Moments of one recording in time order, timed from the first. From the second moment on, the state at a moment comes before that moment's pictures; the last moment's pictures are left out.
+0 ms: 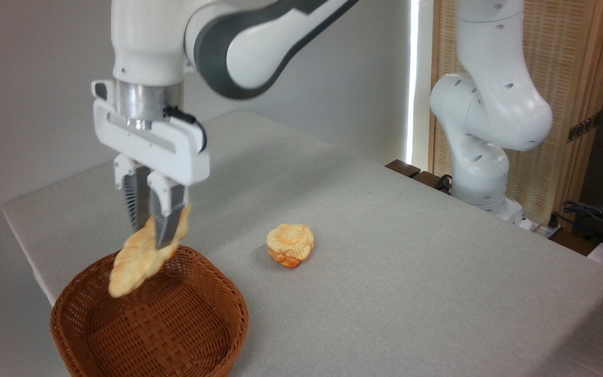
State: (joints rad) arm -0.13 0.09 -0.08 -1.79 -0.02 2.14 0.33
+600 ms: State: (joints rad) arm -0.16 -0.02 -0.10 -1.90 -0.02 1.79 0.48
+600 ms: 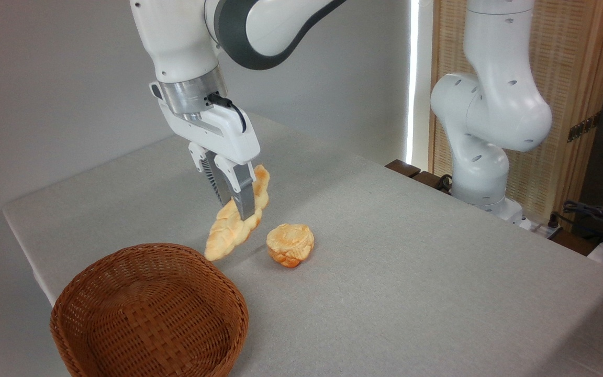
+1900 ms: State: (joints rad) arm -0.20 -0.01 -0.01 -1.90 -0.02 1.92 0.50
